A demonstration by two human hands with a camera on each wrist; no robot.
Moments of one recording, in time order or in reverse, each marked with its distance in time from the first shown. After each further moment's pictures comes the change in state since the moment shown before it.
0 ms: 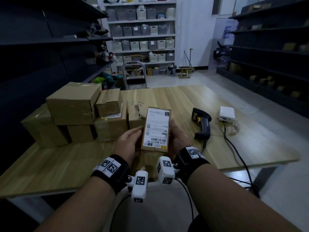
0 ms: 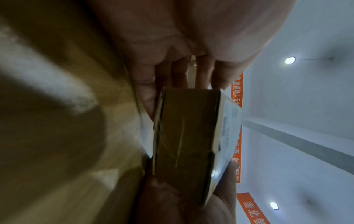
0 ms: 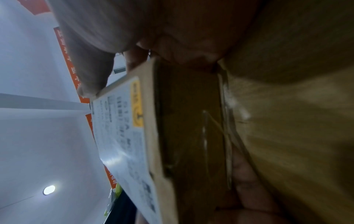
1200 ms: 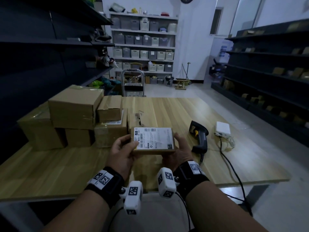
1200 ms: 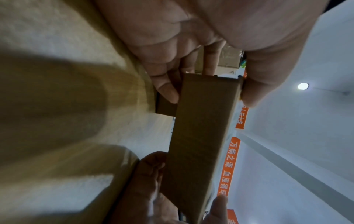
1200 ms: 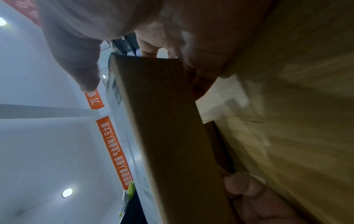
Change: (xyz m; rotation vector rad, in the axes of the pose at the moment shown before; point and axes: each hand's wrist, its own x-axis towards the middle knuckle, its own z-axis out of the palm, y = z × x) left_hand 0.008 -0.015 -0.014 -0.402 -0.004 0.020; right_hand -0.014 -0.012 0.007 0.217 0.053 0.168
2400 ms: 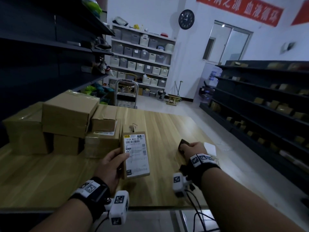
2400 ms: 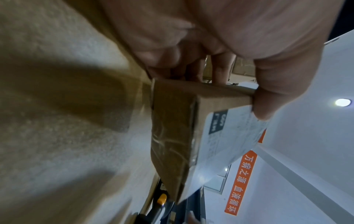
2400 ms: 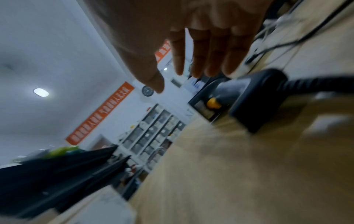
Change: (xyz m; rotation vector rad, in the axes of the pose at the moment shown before) left_hand 0.014 0.002 -0.008 0.041 -0.069 -0.084; right_hand 0.005 -0.132 0.004 -1.482 0.765 -0.363
